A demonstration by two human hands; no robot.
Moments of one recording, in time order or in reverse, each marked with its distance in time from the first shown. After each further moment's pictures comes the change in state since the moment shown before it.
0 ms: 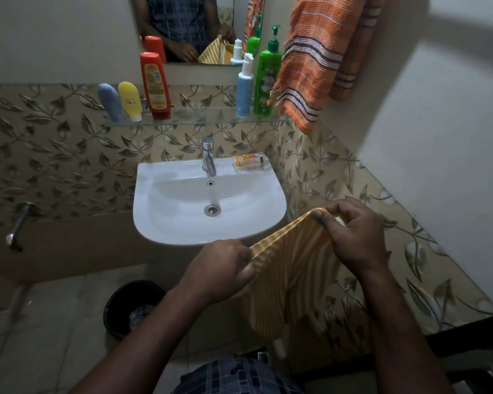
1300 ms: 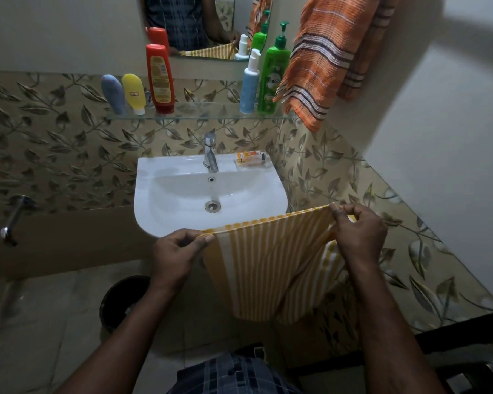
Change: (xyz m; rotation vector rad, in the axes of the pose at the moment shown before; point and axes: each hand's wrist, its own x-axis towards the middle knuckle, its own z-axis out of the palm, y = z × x) left_hand -0.034 -0.073 0.007 -0.954 0.562 -0.445; right_hand 0.004 0.024 0.036 -0.085 0.250 0.346
